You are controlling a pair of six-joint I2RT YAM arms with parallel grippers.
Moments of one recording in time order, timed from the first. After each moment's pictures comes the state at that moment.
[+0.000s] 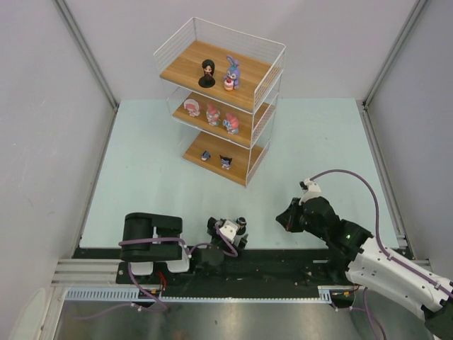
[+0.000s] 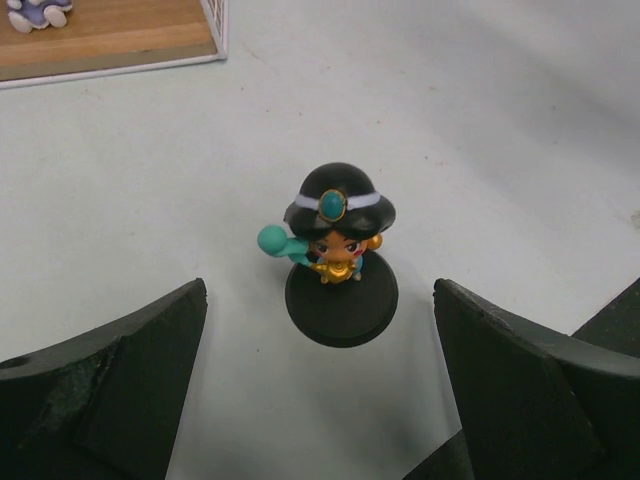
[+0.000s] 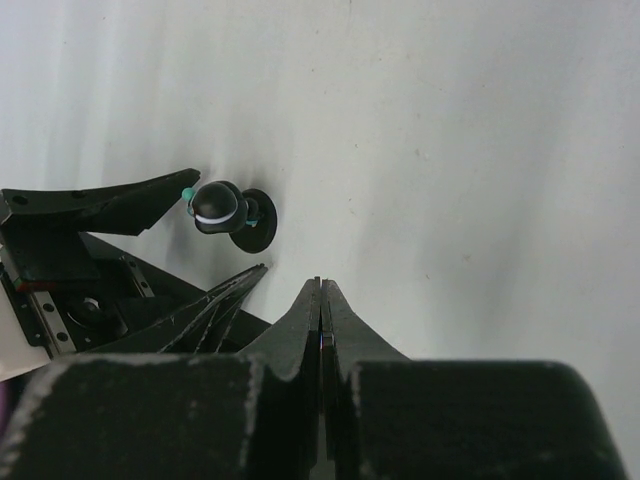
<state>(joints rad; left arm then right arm) -1.50 1.80 0.20 1.26 -0.88 -0.25 0.84 0.59 0.39 -0.39 0.12 0.77</state>
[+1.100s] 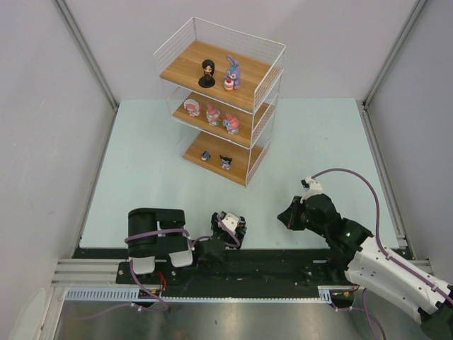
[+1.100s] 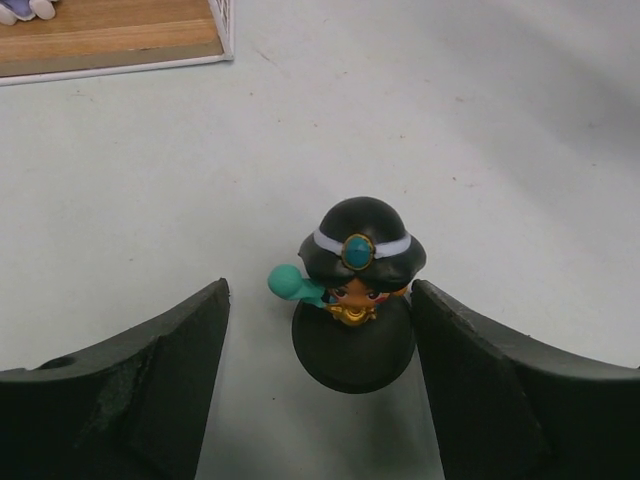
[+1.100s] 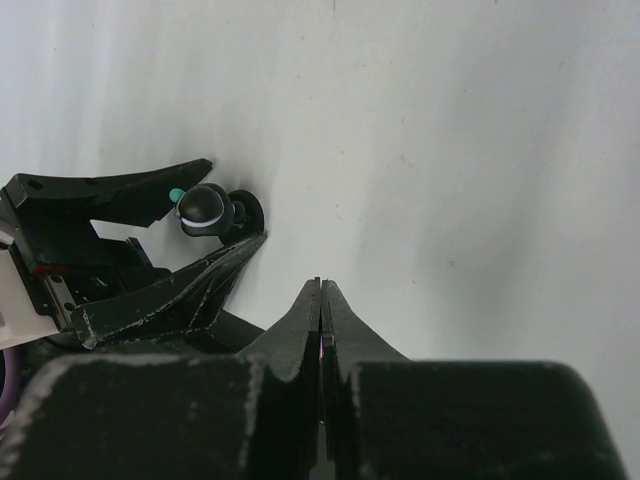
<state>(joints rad) -1.39 1.84 0.23 1.28 -0.77 -0.24 0.76 0.60 0.39 -0.38 0.06 0.74</state>
